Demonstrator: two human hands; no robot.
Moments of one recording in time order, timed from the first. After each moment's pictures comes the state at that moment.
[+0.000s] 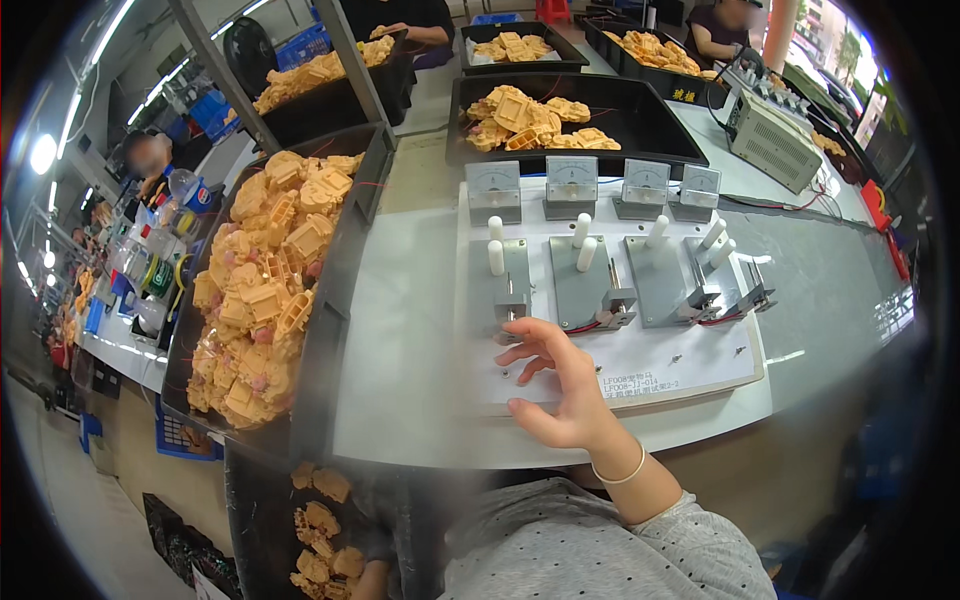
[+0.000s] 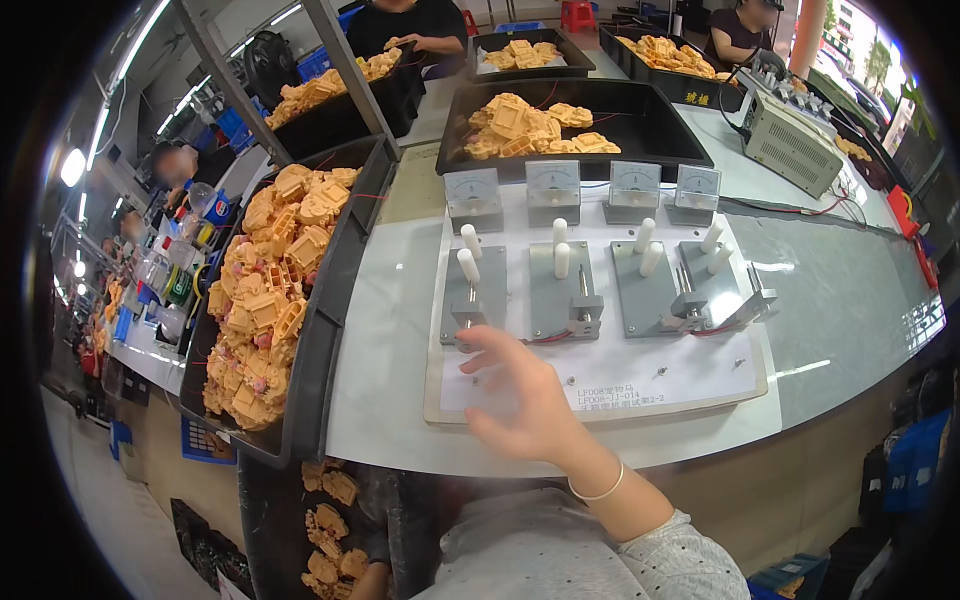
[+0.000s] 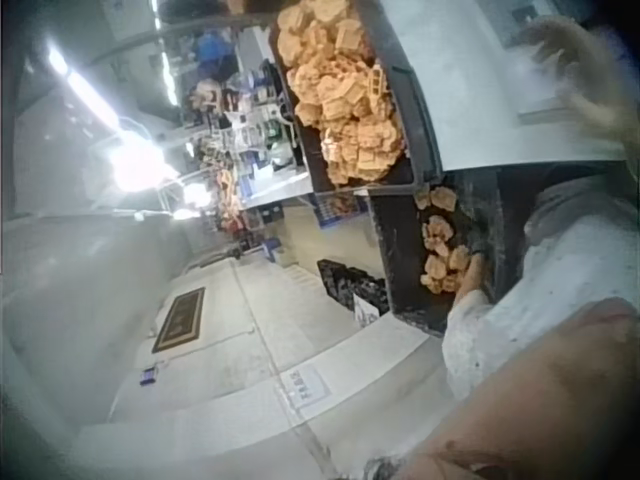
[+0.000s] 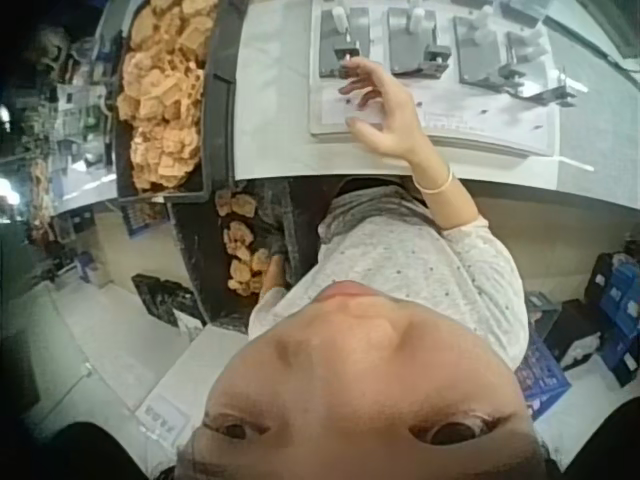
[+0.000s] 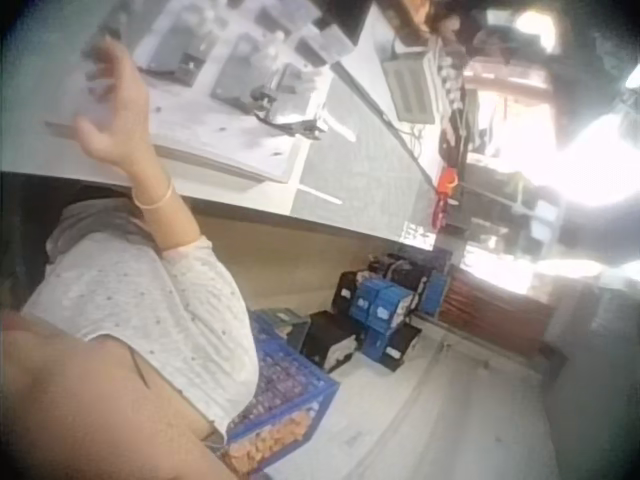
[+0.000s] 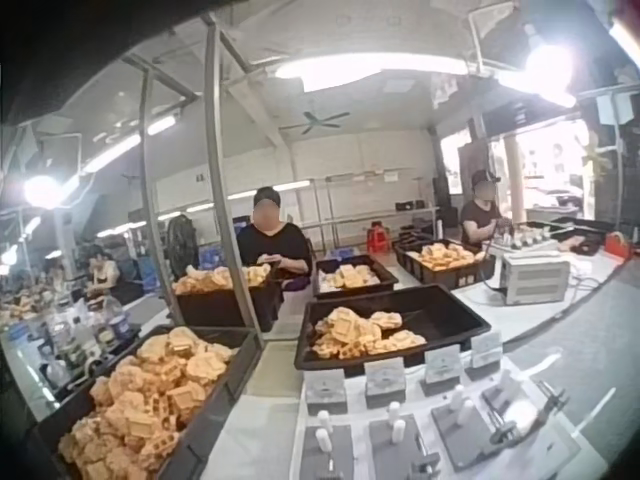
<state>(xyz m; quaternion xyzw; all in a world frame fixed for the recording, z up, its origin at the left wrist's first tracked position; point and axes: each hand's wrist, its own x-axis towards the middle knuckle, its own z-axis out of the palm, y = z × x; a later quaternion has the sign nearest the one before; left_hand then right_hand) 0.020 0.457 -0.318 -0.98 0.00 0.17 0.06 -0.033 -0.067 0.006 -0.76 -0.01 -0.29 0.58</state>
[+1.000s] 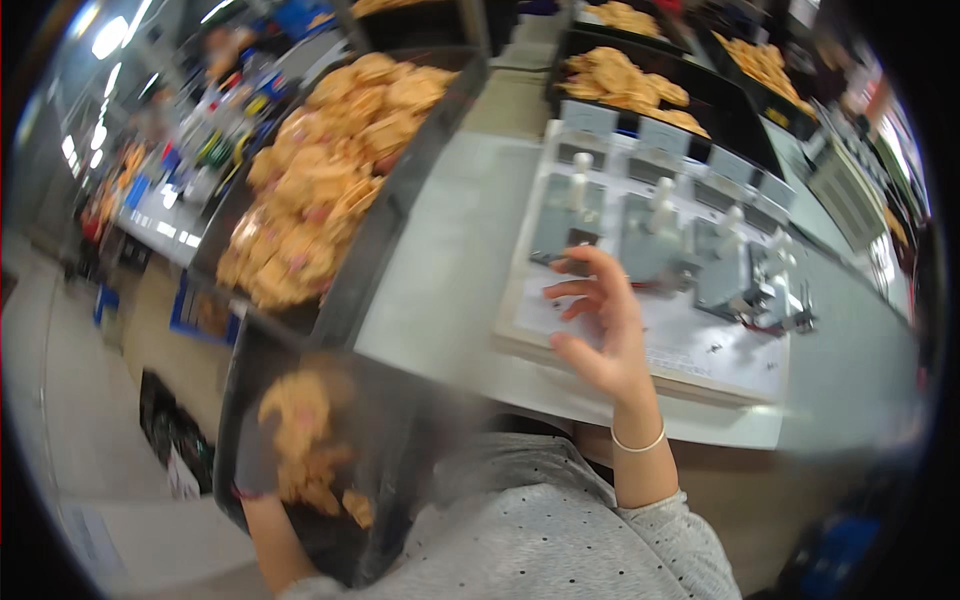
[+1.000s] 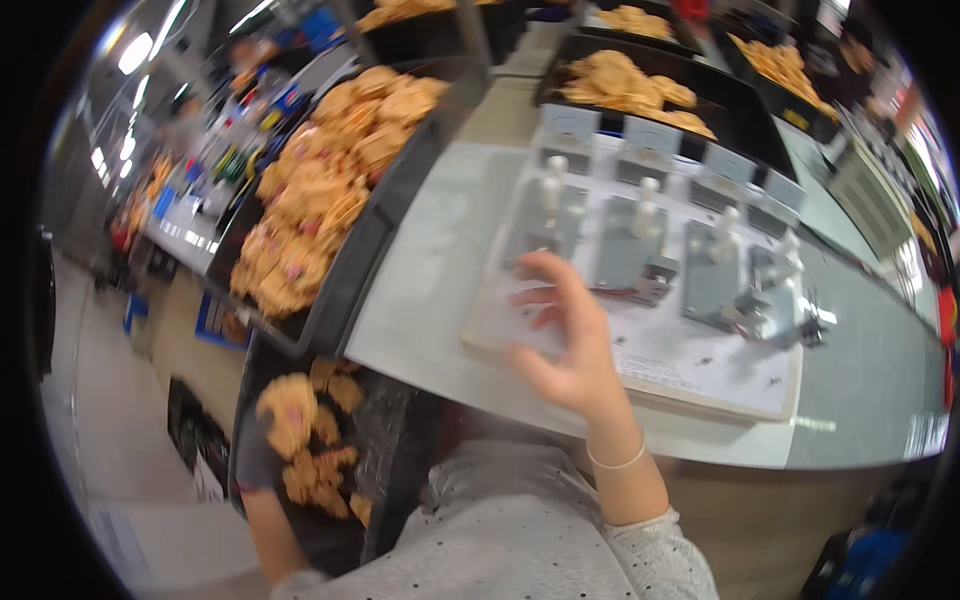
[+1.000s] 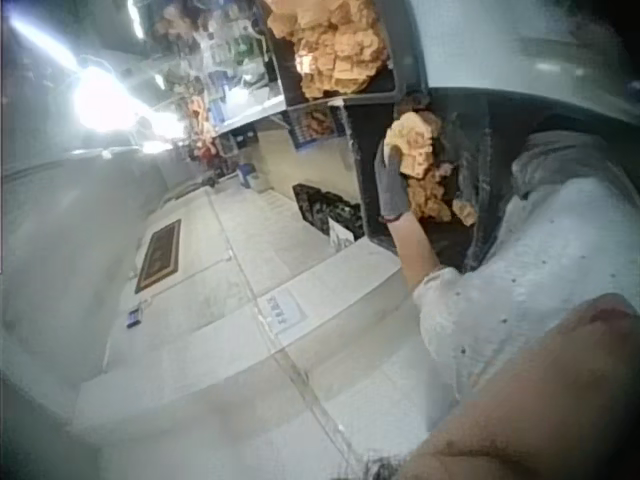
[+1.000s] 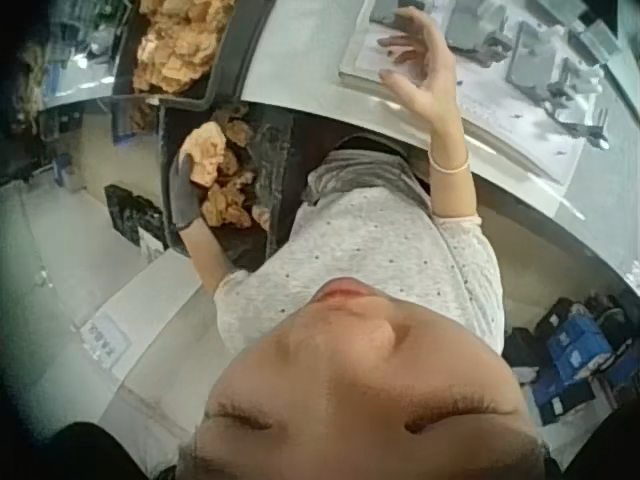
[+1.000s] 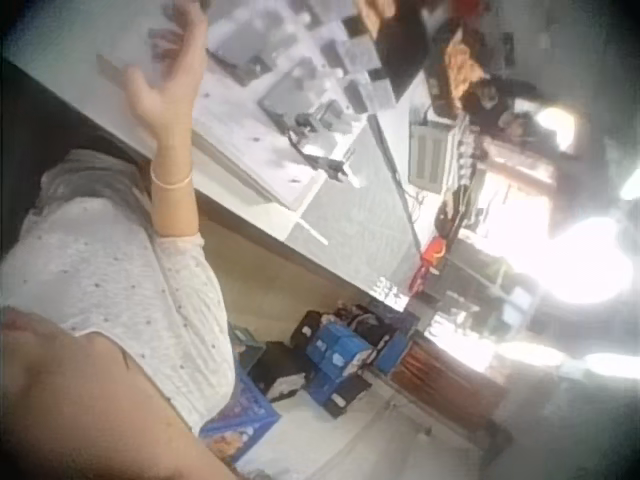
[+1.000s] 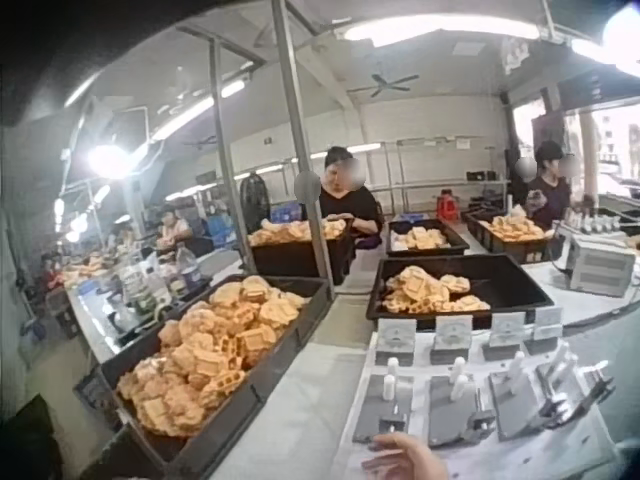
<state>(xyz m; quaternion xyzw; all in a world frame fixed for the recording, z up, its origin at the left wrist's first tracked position) 0.043 0.366 0.013 -0.78 -0.02 0.19 -0.59 -0.031 -0.070 0.010 -0.72 -0.01 -0.25 0.65</state>
